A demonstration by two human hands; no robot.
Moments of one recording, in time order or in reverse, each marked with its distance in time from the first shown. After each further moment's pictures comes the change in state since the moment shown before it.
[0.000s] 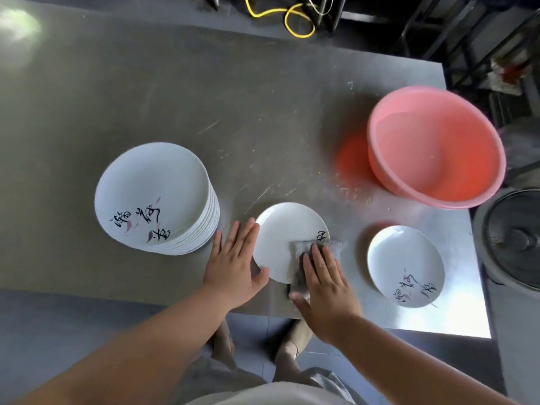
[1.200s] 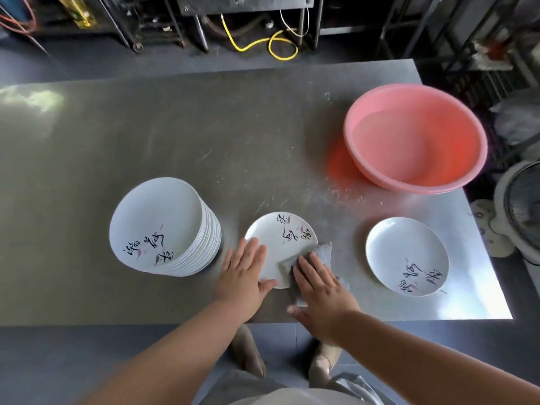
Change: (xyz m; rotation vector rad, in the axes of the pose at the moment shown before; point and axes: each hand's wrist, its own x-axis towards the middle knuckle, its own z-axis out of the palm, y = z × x) left_hand -0.003 0.014 -0.027 0.141 -0.118 0.017; right_hand 0.001 -0.001 0.018 0.078 0.066 -0.136
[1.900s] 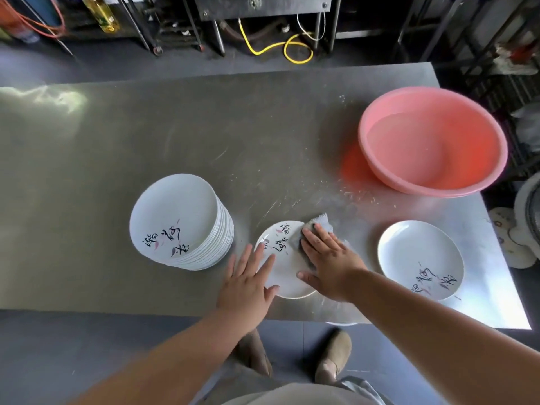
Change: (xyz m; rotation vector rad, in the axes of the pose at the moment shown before) left_hand -0.037 0.006 -0.017 -0.004 0.049 -0.008; right_hand 0.053 0.023 -0.051 -0.097 -0.051 -0.102
